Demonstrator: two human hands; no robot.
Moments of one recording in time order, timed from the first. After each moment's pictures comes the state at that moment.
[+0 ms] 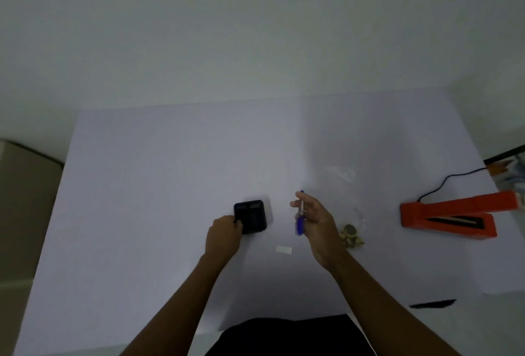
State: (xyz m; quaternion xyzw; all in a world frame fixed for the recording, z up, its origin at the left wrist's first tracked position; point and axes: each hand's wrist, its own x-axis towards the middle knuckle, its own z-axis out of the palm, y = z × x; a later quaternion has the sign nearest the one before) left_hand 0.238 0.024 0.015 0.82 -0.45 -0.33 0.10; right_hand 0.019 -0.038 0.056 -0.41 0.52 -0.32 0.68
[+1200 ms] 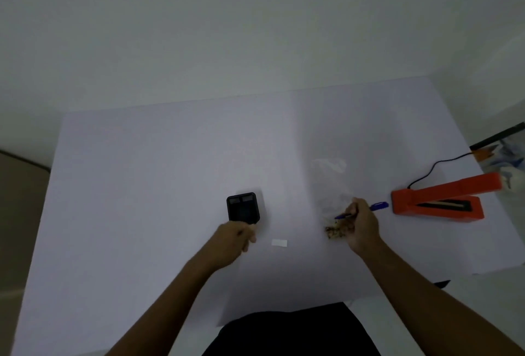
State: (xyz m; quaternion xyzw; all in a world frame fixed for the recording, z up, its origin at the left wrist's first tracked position) left_hand 0.227 0.036 0.083 0.67 -0.46 -0.56 0.14; right_hand -0.077 -0.066 0.032 -0.08 0.70 -0.40 0.59
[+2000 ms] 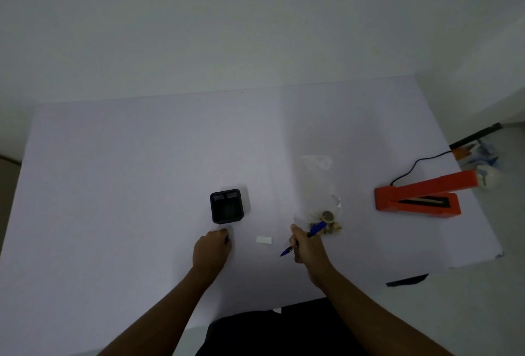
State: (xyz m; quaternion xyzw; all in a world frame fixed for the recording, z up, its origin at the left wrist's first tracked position) left_hand 0.212 0.062 -0.046 0.77 -0.56 -0.28 0.01; right_hand -0.026 0.008 0.016 -0.28 0.68 -0.21 0.64
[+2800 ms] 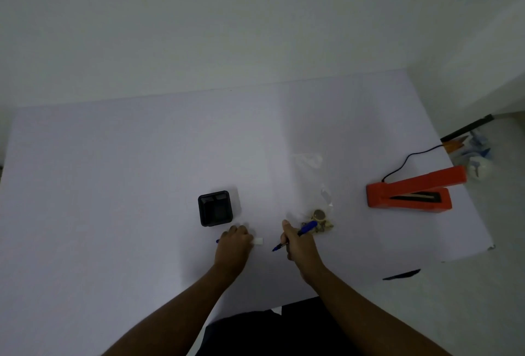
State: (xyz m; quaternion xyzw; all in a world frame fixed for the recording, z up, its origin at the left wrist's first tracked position) left_hand 0.147 0.043 -0.059 0.67 -0.71 -0.23 -0.01; right_hand -0.028 0.002 0.014 -0.33 0.69 -0.22 0.61
